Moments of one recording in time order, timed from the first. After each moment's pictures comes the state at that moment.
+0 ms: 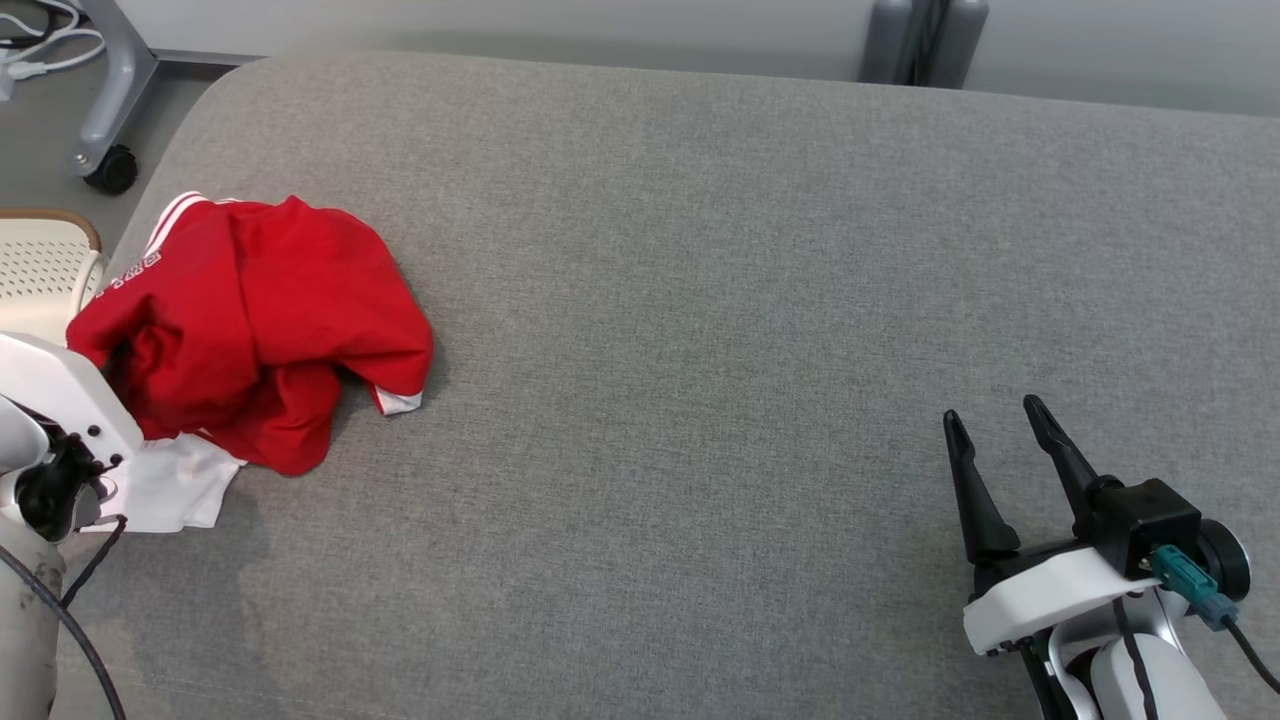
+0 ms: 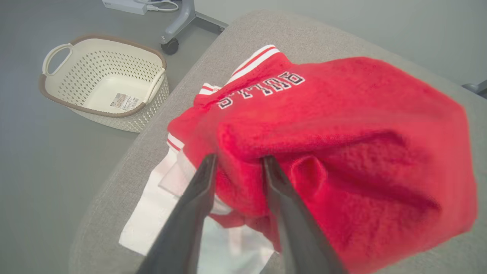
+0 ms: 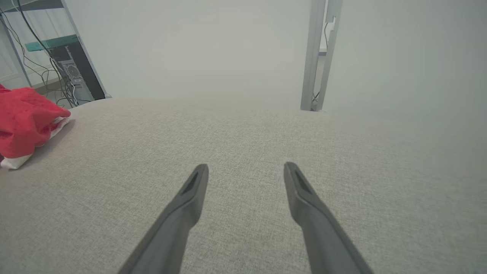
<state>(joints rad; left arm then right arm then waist) -0.76 0.40 -0.13 1.02 -0.64 -0.10 0.26 -0.17 -0.08 0.12 0.25 0.13 0.13 -0.22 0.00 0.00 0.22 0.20</state>
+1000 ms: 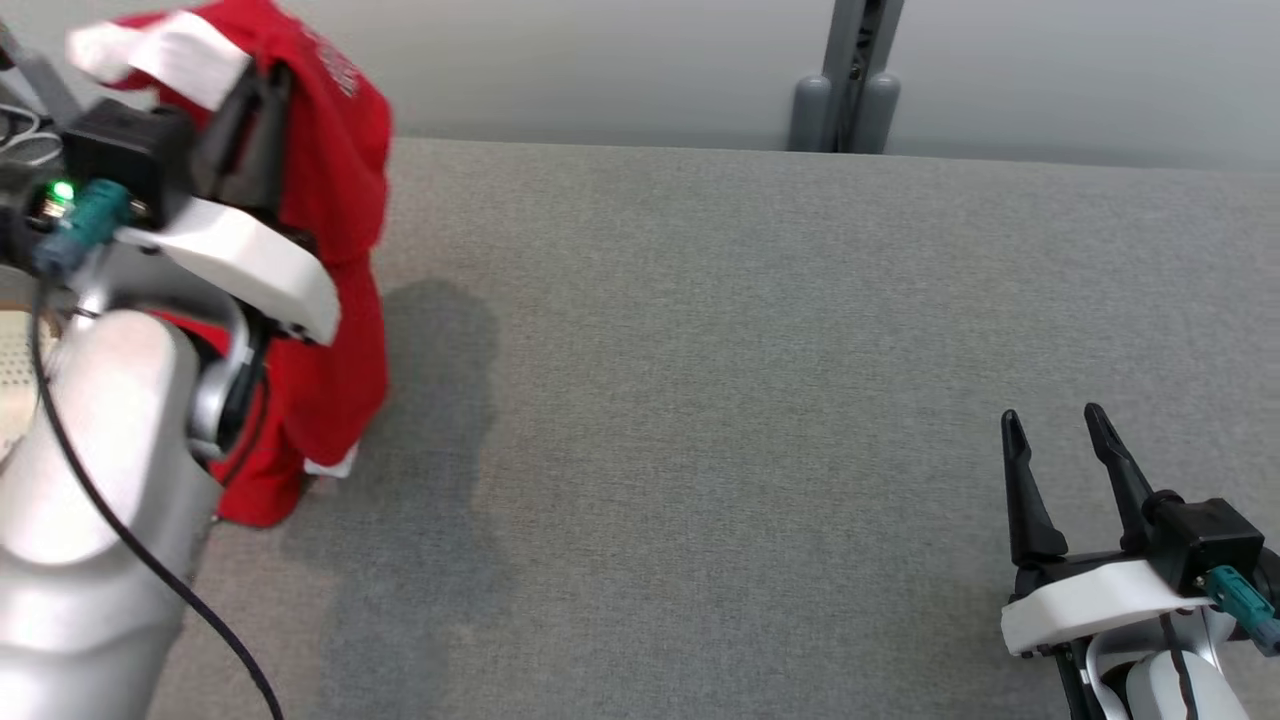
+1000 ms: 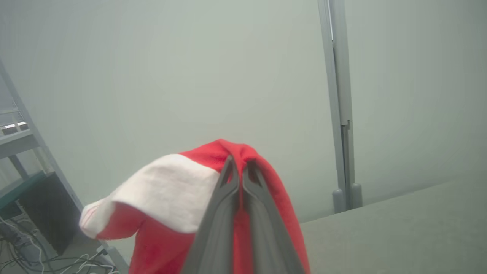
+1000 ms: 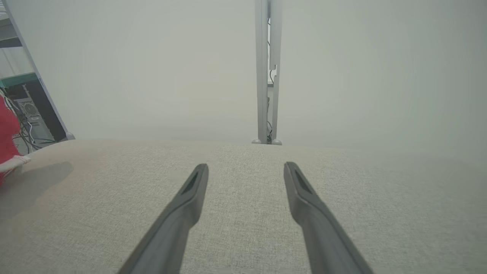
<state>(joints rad) -0.77 0.38 -0.37 0.39 -0.40 0.00 -0.08 -0.14 -0.06 0.02 0.23 0.12 0.13 -0.24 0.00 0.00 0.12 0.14</state>
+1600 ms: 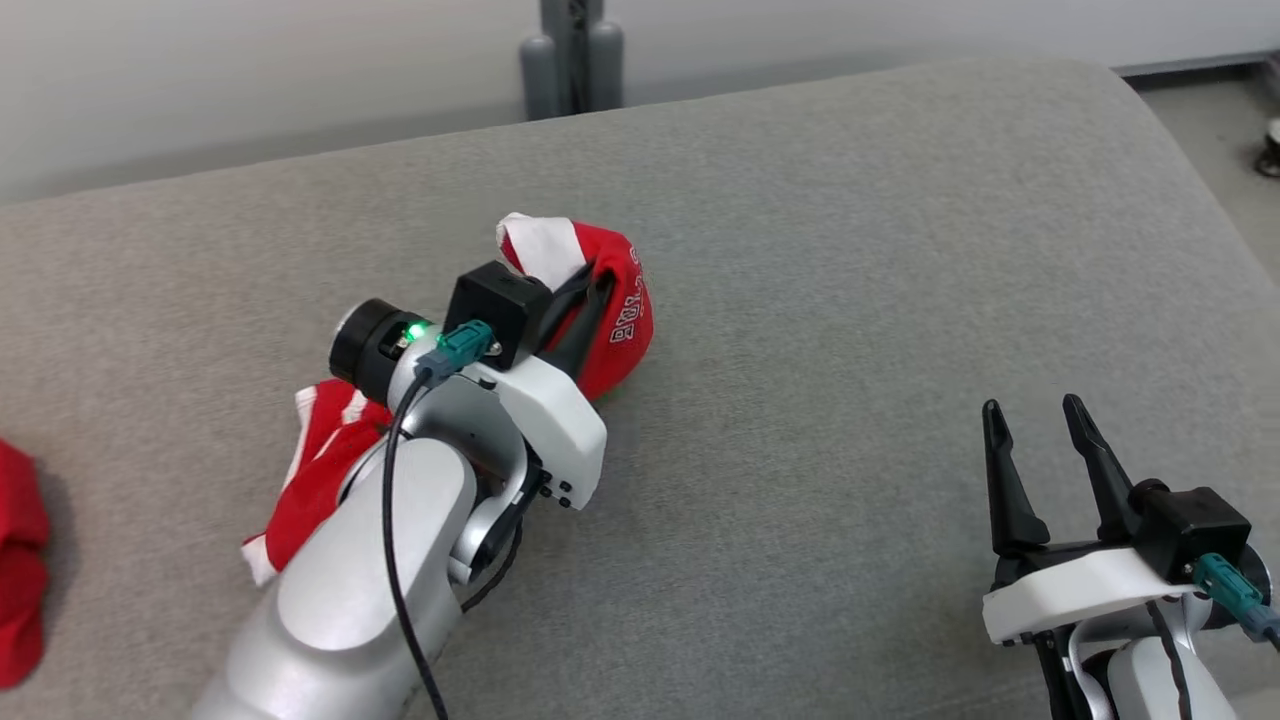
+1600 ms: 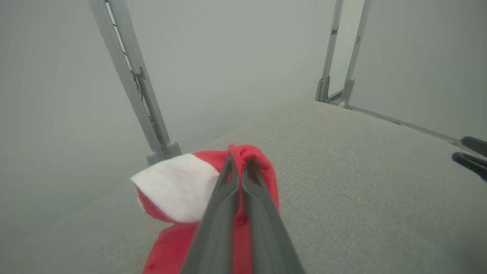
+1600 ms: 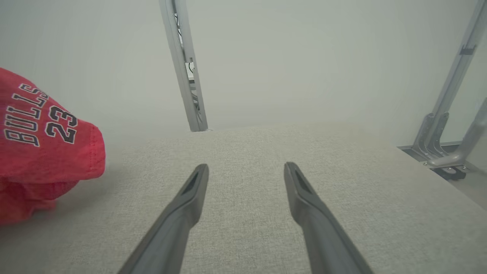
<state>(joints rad) -0.62 0.16 -0.61 0.31 -0.41 0.01 0.06 -0.17 -0.05 0.05 0.26 0.18 0.13 -0.26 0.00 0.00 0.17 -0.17</state>
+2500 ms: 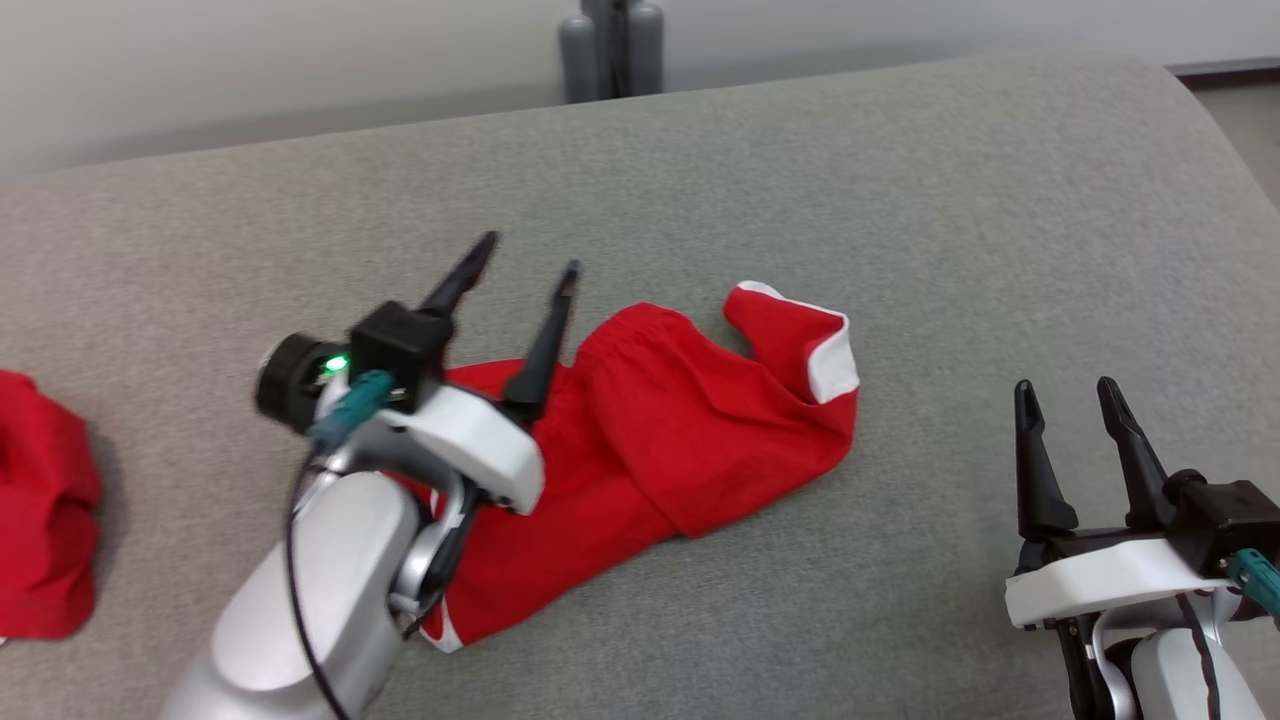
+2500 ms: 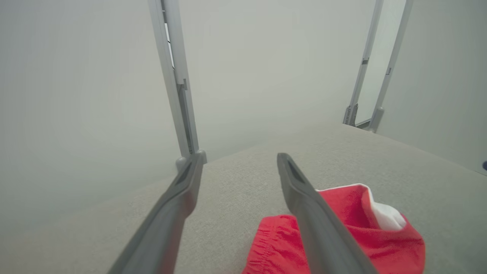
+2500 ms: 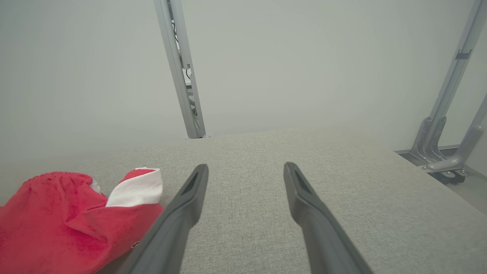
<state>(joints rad) -0.55 0.20 -0.58 0.28 -0.43 0.07 -0.11 -0.17 -0.05 0.01 0.23 0.18 0.13 -0.26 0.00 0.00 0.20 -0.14</state>
